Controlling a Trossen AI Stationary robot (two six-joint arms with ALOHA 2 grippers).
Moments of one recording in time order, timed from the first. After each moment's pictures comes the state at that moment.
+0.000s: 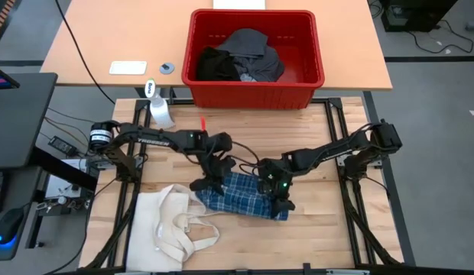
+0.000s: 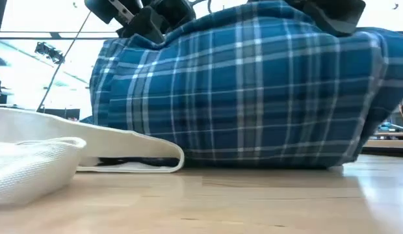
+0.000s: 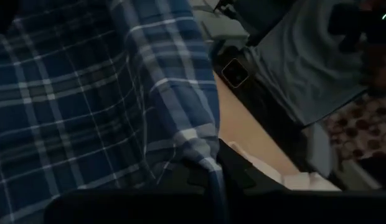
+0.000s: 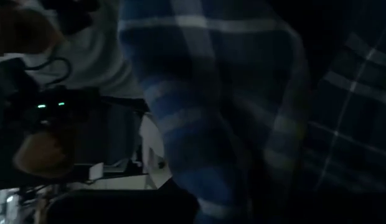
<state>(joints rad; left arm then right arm) 0.08 1.65 1.13 -0.43 0.87 0.36 0.14 1.63 0.94 -0.25 -0.89 0.43</state>
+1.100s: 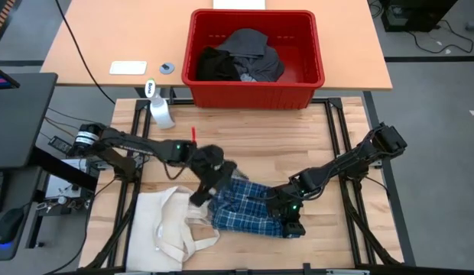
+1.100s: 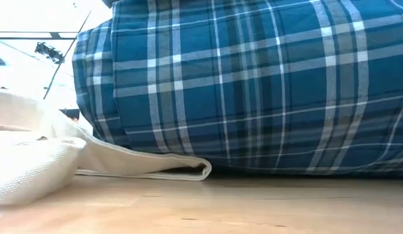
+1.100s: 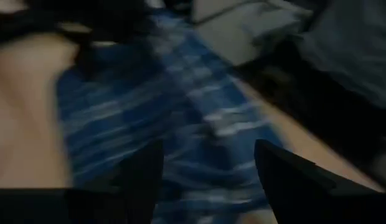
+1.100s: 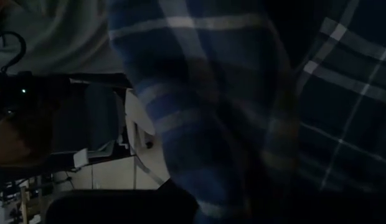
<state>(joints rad) -0.09 1.52 1.13 -0.31 0.50 0.38 0.39 1.62 0.95 -0.26 -0.71 0.62</state>
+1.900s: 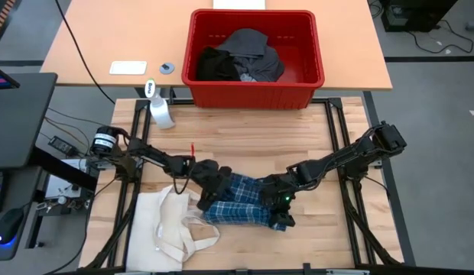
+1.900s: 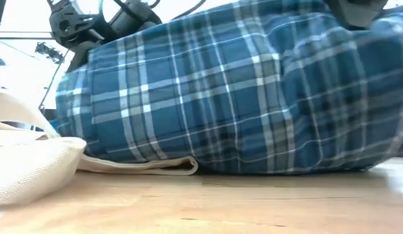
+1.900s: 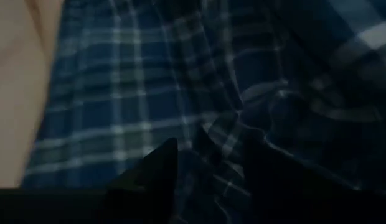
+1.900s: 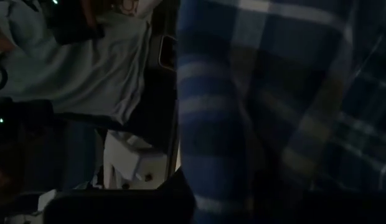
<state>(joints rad) -0.12 1.70 0.70 0.39 0.36 0.23 0.29 1.61 0.95 -0.15 -0.61 0.54</state>
